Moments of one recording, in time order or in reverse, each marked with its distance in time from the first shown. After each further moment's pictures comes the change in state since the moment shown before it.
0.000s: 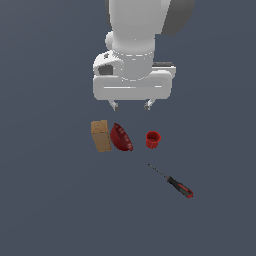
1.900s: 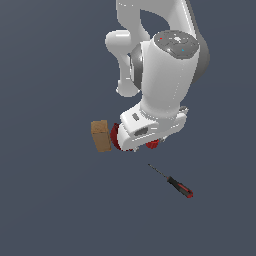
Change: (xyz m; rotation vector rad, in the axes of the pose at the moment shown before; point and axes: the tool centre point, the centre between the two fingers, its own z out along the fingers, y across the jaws) arm 0.070 -0.055 0.094 -0.014 -0.022 -0.363
